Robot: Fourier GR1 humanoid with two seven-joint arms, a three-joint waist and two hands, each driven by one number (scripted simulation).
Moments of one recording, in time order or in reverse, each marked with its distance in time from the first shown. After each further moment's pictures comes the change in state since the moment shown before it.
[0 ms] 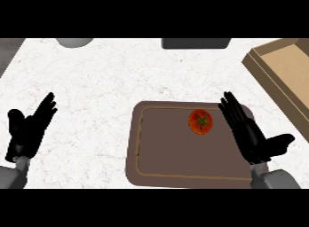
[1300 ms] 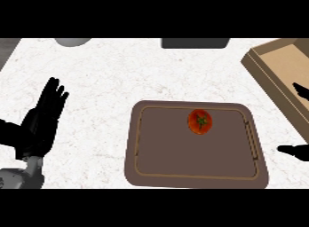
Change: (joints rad) left arm 0.021 -0.156 0.062 -0.290 0.042 0.100 -0.018; right arm 0.054 -0.487 -0.172 -0.048 0.360 -0.020 -0.107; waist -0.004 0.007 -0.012
